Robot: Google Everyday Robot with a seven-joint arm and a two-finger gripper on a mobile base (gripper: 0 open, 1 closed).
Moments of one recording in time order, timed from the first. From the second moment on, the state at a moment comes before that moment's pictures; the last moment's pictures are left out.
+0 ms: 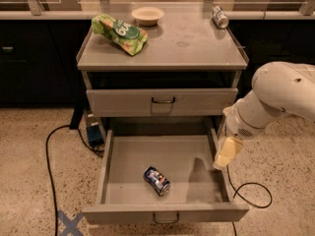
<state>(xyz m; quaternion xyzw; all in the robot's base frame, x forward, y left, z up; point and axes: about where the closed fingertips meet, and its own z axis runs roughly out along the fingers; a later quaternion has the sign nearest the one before) 0.515 -0.195 0.727 -0.58 0.80 0.02 0.17</state>
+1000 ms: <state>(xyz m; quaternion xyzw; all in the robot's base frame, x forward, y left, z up) 0.514 -0.134 0.624 -0.58 0.80 0.01 0.15</state>
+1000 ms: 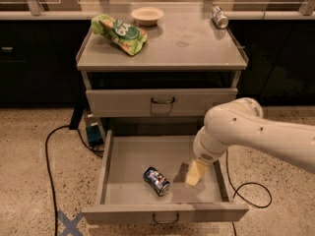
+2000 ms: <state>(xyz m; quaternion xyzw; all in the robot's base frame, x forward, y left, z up) 0.516 -0.099 0.557 -0.52 0.84 0.03 0.16</state>
